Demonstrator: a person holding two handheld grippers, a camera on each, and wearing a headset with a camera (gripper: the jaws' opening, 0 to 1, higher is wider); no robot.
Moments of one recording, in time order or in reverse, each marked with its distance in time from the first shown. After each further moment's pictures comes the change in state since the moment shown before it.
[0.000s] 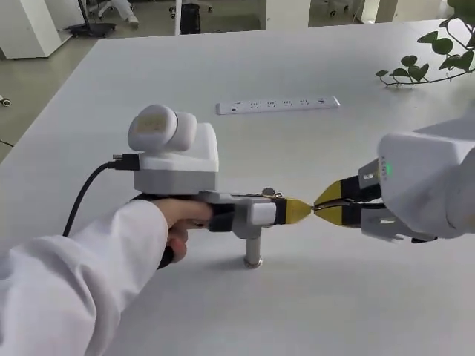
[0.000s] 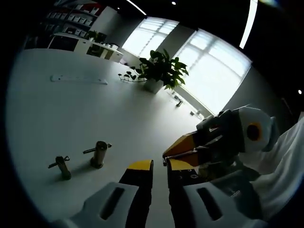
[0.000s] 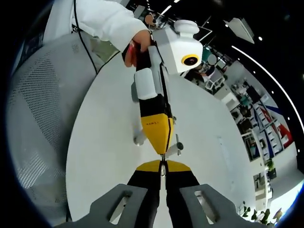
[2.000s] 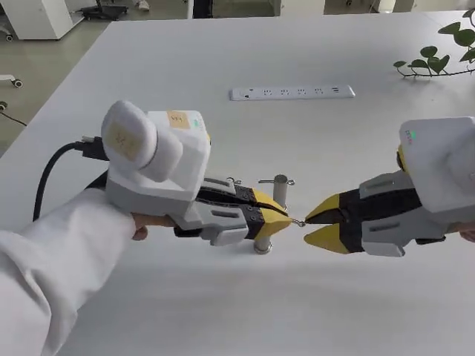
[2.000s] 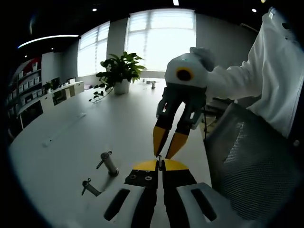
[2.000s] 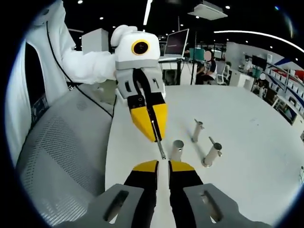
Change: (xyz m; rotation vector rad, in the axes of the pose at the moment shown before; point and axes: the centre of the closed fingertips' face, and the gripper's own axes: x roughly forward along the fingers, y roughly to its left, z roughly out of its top) left arm -0.043 -0.013 -0.033 0.676 0.142 -0.078; right arm 0.011 0.044 0.021 0.453 -0.233 0.280
